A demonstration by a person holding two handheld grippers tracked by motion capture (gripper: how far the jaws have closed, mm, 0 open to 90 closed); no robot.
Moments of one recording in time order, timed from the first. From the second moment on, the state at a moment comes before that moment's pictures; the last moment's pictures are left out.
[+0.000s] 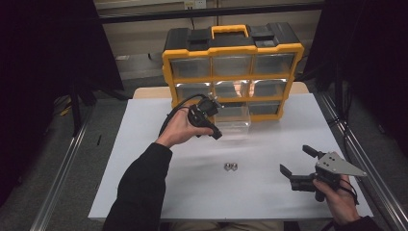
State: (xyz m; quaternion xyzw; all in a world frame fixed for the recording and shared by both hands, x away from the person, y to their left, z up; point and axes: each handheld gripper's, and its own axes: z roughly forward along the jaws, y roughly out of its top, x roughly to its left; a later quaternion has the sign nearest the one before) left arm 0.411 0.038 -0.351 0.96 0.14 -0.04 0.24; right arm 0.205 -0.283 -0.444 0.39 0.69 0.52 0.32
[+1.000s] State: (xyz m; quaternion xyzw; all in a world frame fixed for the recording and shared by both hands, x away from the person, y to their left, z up) left arm 0.459 0.017 -0.341 0.96 0.17 0.01 0.24; right arm 0.204 -0.283 -0.445 0.39 0.69 0.52 0.31
